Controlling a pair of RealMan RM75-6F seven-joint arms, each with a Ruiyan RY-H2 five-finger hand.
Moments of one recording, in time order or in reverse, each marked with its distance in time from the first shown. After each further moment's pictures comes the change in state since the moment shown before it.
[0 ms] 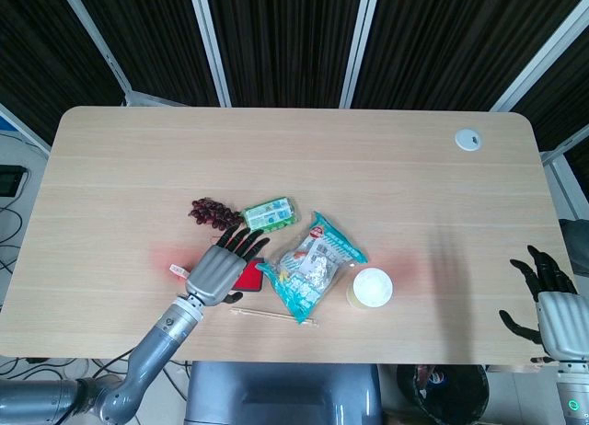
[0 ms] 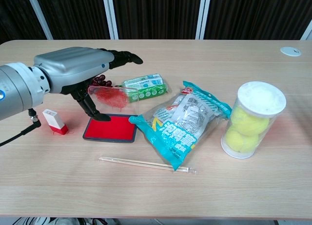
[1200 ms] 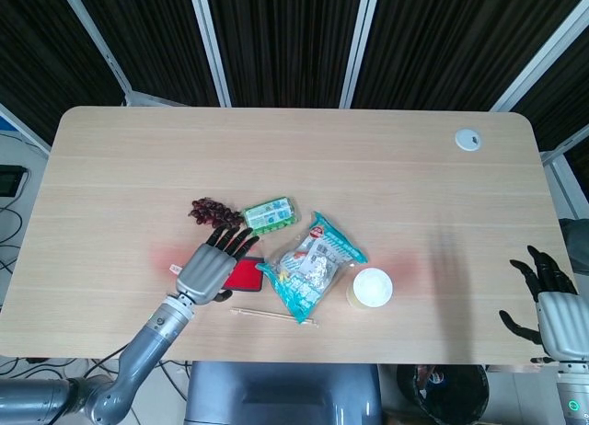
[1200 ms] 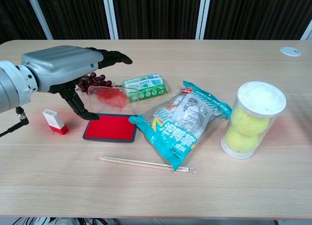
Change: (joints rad) left arm -0.020 0.053 0.053 -0.008 -0.017 0.047 -0.009; right arm -0.001 0.000 0.000 0.002 -0.002 0.002 -0.001
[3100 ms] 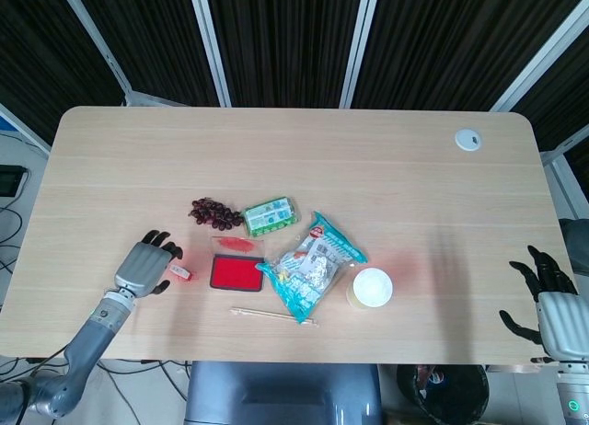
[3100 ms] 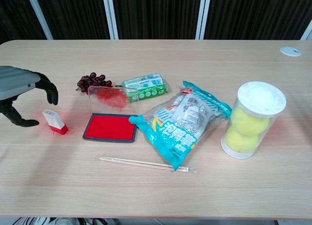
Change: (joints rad) left arm 0.110 0.105 0.102 0.276 0.092 -0.069 -0.249; right arm -0.001 -0.001 0.000 -0.002 0.000 0.001 -0.003
